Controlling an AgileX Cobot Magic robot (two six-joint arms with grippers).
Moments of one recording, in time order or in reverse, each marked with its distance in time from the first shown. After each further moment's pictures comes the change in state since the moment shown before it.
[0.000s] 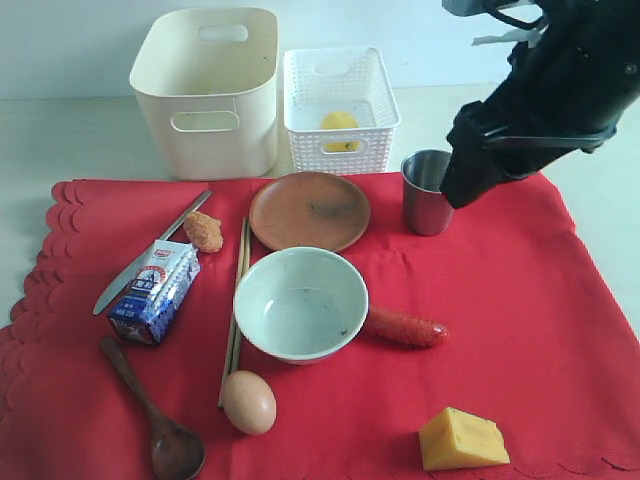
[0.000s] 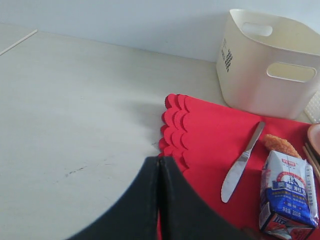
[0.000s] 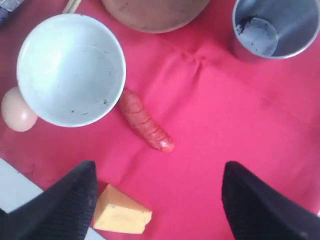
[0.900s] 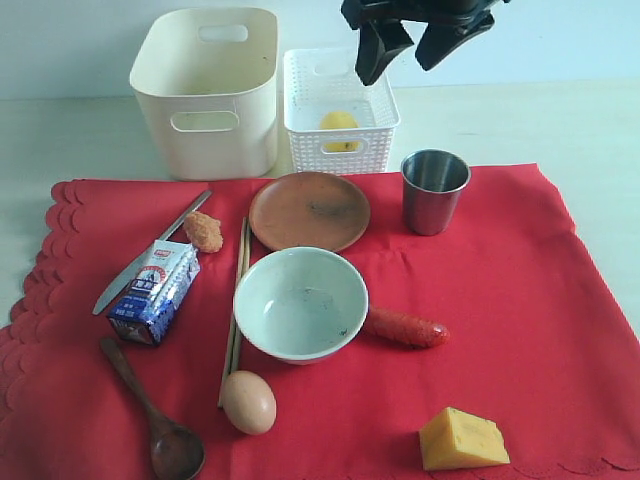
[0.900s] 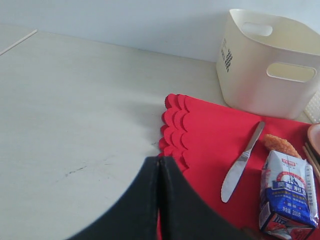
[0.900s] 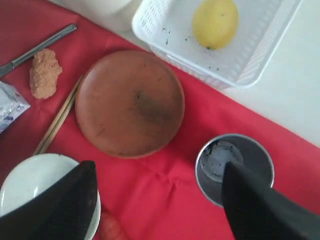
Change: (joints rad) left arm 0.000 0.000 0.000 0.000 0.000 0.000; right arm 0.000 0.458 -0.624 -0.043 0.069 0.090
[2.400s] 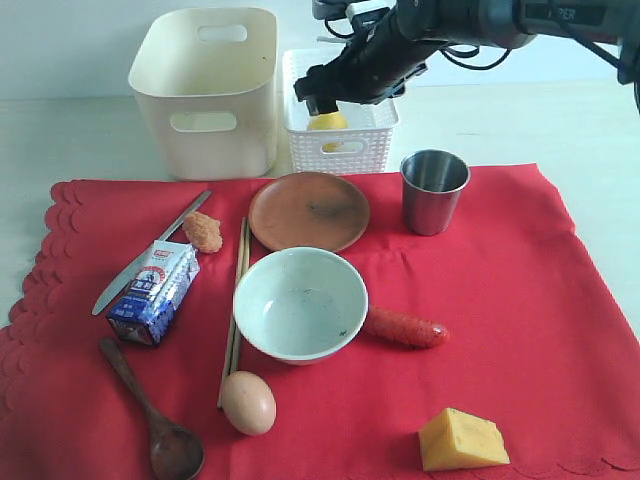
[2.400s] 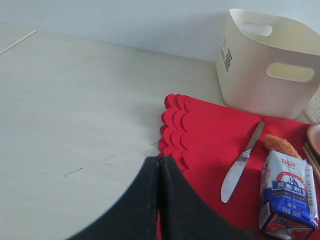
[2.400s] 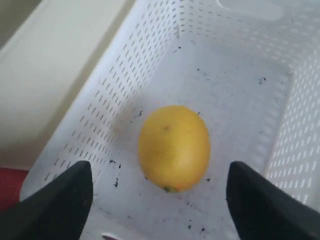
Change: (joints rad) left arm 0.000 0.000 0.000 0.000 0.000 0.000; right arm 0.000 0.419 -0.077 0.046 -0.636 -0.038
